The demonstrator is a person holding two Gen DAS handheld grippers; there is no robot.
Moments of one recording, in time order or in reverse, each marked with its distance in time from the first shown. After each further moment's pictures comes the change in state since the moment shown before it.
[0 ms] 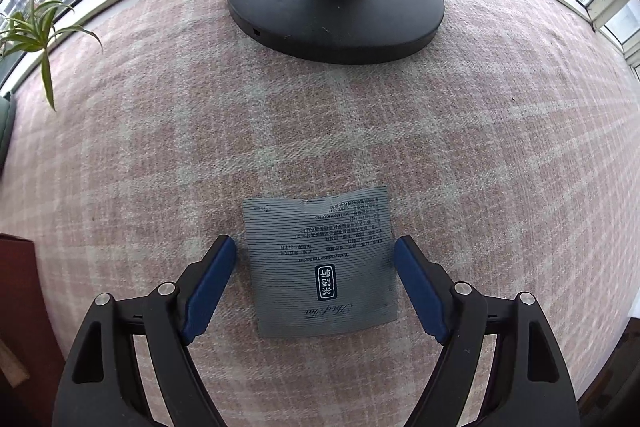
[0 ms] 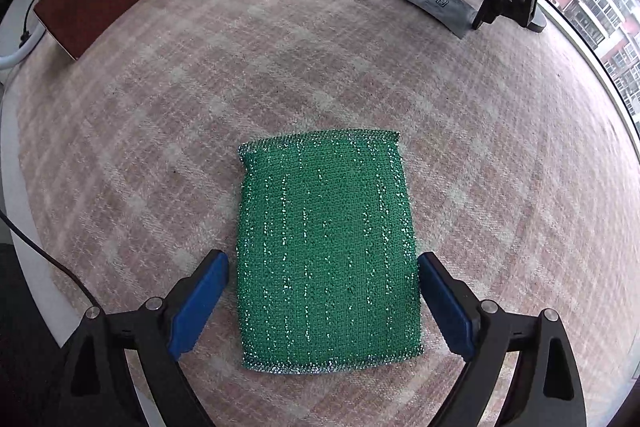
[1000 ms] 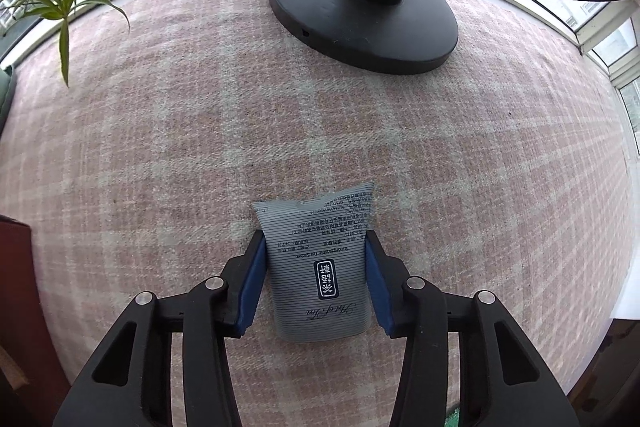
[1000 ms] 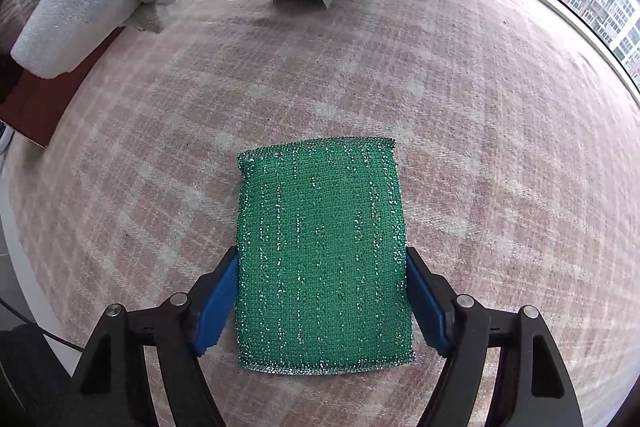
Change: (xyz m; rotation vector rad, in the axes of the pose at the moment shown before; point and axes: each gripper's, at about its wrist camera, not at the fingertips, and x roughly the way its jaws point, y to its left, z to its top) left arm -0.010 0.080 -0.041 -0.054 -0.037 -0.091; right arm -0.008 -0.117 0.020 0.247 -0.041 0.031
